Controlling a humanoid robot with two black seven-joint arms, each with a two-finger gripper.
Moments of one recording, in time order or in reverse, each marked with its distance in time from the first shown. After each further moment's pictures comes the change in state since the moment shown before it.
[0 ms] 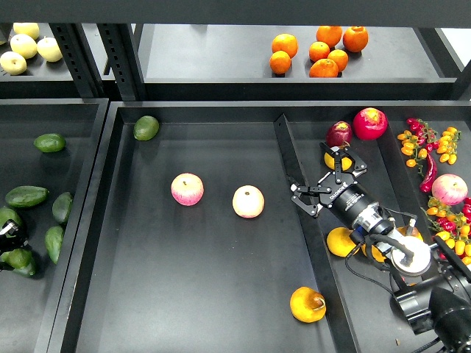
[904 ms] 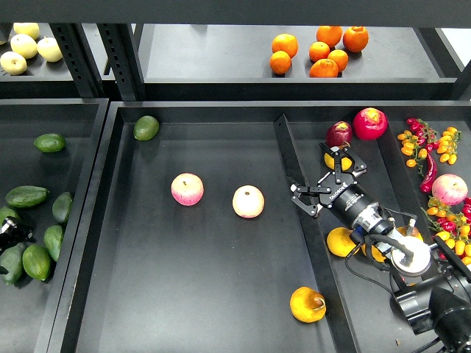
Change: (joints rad) left arm -0.012 0.017 -0.102 -0.016 0.000 0.000 0.000; right arm 0.000 0.000 -0.002 0.000 0.000 0.000 -0.001
